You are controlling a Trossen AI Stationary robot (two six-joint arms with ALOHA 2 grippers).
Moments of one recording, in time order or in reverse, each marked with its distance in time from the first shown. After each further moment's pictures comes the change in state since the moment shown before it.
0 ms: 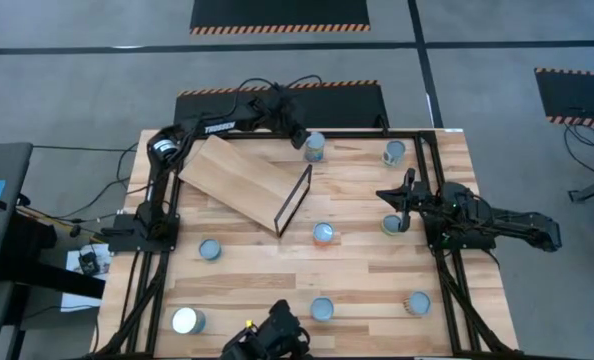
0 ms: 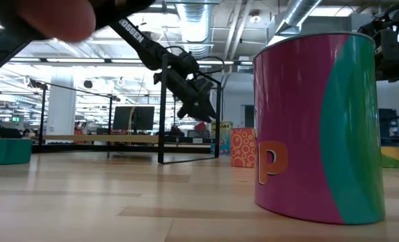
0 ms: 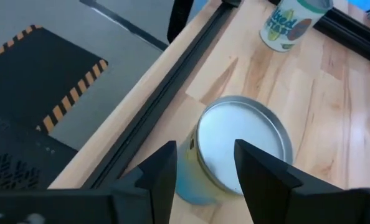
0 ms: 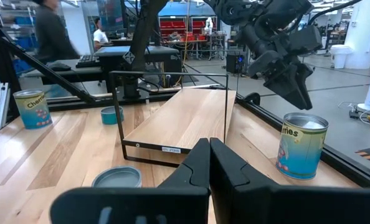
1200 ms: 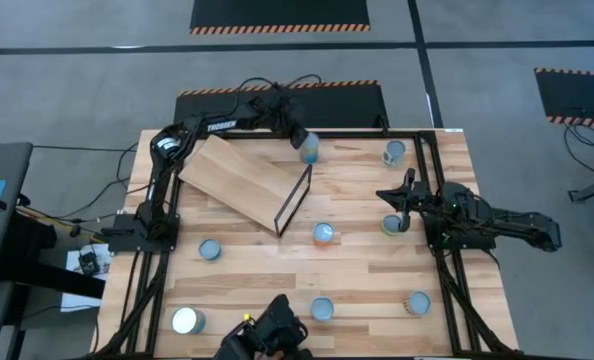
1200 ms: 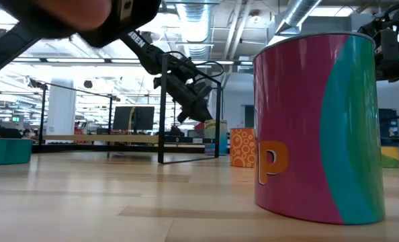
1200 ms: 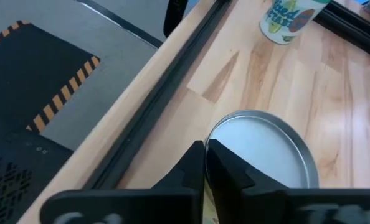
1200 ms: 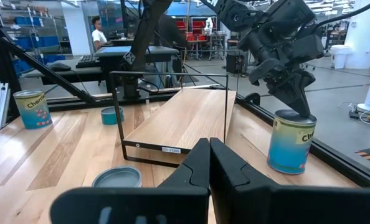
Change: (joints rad) left arm 0.028 0.035 0.023 -0.009 0.038 0.035; right arm 0.000 0.000 0.000 0.000 0.000 0.000
